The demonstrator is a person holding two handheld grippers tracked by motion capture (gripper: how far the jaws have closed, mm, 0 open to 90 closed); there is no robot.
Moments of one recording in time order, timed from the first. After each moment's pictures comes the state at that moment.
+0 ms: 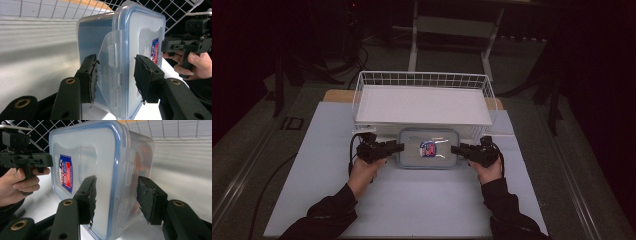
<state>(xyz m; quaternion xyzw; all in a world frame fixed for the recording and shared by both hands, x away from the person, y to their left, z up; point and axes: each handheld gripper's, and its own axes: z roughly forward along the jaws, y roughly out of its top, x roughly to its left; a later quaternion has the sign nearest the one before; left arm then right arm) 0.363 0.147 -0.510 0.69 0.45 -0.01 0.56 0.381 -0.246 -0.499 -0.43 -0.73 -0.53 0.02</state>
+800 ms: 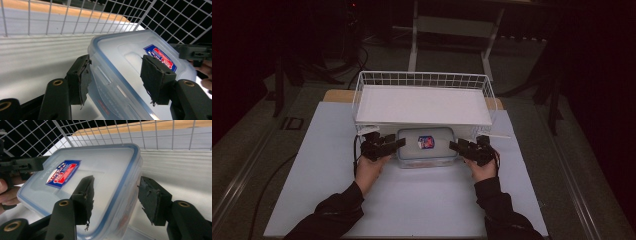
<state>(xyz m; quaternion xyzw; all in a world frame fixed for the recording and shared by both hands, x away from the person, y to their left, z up) 0.371 0.134 -0.516 0.68 0.47 0.08 0.56 0.381 -0.231 -0.500 -0.46 -0.71 -0.52 -0.06</state>
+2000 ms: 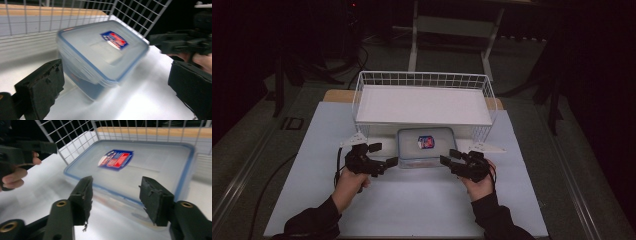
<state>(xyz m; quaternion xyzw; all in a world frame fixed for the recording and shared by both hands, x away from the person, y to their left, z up) 0.308 0.160 -0.481 0.72 0.39 0.05 0.57 0.320 -0.202 -0.481 -0.39 -0.75 -0.53 -0.09</state>
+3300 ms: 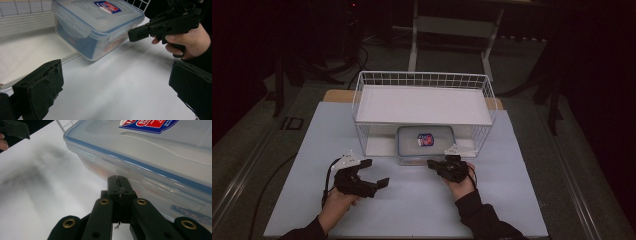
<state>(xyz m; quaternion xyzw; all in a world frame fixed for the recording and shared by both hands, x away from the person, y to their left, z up) 0.265 0.176 -0.501 0.75 0.38 0.09 0.53 0.332 -0.154 -0.516 -0.37 -0.80 -0.47 -0.07</state>
